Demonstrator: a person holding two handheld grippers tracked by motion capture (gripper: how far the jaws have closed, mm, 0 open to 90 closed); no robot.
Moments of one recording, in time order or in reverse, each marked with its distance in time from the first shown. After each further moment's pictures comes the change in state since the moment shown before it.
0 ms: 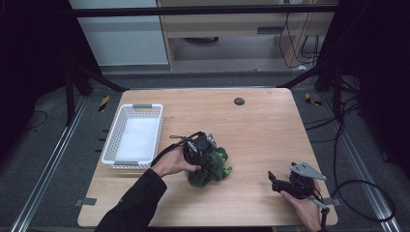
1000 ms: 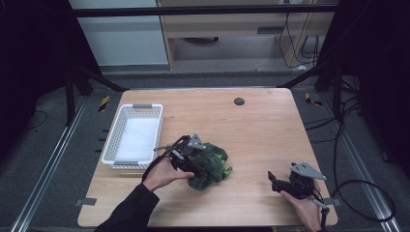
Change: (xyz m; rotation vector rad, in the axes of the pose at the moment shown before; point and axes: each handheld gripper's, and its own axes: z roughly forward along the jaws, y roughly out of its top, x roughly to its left) left arm -0.014 -0.041 -0.020 -0.279 0.112 -0.142; right arm 0.001 0.000 0.000 0.006 0.007 0.019
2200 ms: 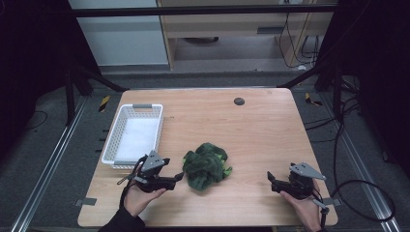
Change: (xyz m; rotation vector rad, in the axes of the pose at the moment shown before) left arm -0.005 -0.107 -0.039 -0.263 0.172 -0.243; right arm 0.001 0.000 0.001 0.002 0.009 -0.002
